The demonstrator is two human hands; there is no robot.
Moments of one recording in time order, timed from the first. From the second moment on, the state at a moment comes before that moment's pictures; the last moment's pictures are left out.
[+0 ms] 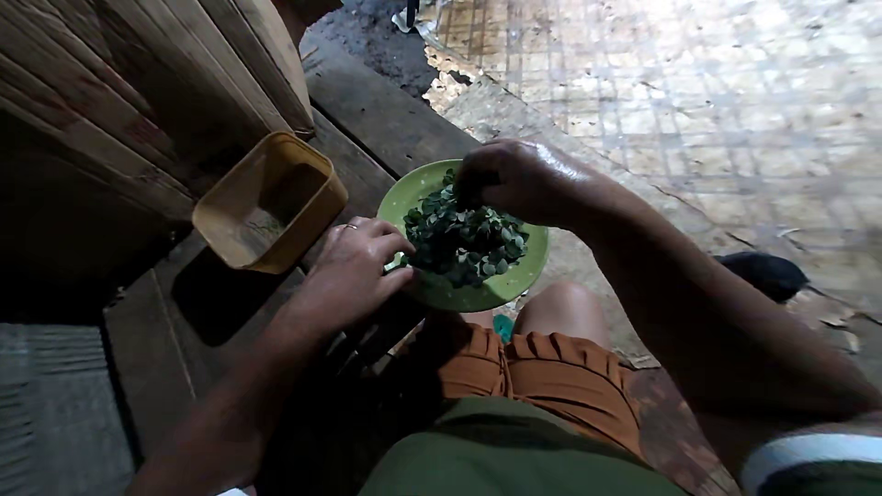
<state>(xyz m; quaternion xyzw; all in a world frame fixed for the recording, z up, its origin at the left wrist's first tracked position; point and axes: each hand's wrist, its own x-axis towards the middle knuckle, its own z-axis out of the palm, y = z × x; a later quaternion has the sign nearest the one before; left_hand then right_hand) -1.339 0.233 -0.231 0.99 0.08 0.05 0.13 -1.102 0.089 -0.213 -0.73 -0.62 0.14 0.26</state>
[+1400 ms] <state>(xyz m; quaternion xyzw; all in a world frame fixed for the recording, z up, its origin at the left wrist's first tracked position) -1.271 0.234 -0.205 0.98 0.07 0.02 0.19 -1.102 -0.023 -0.285 -0.69 -0.33 0.24 0.60</state>
